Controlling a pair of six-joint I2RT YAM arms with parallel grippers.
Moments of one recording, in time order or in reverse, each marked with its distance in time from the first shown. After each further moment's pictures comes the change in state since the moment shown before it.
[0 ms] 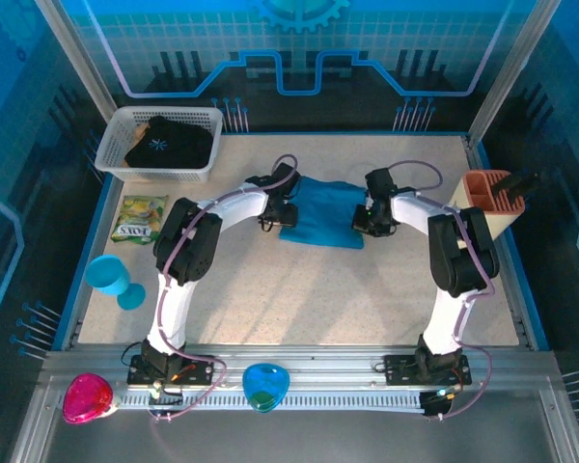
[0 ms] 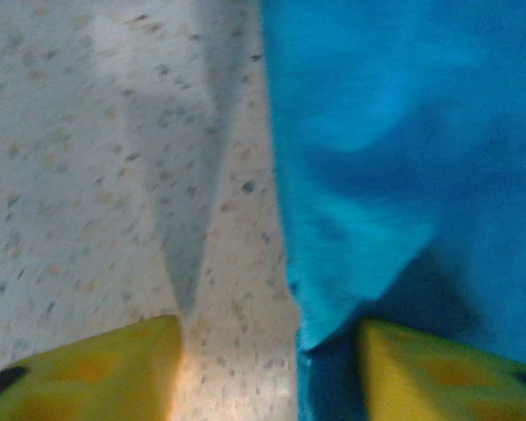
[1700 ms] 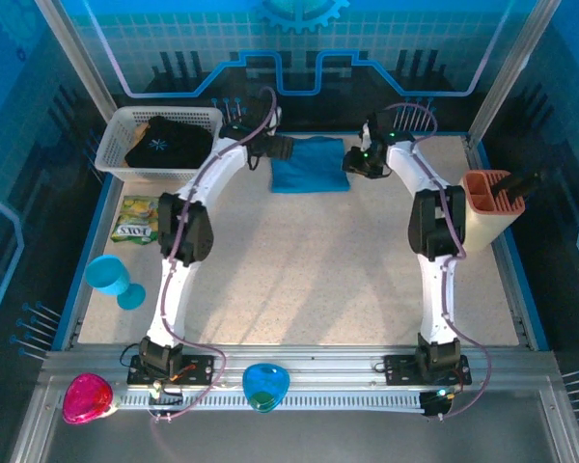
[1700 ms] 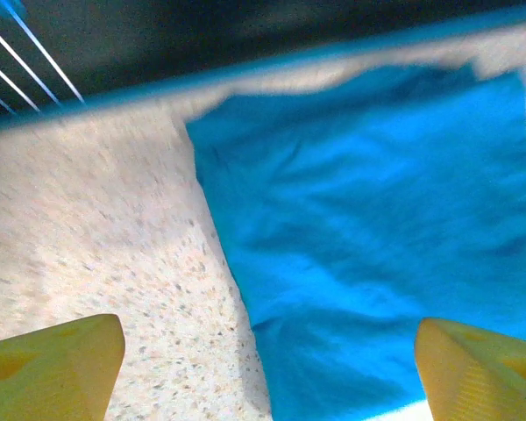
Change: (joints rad) left arm 0.175 0.114 0.645 -0.085 0.019 0.270; right arm -0.073 0.353 0.811 -0.267 -0.121 -0.132
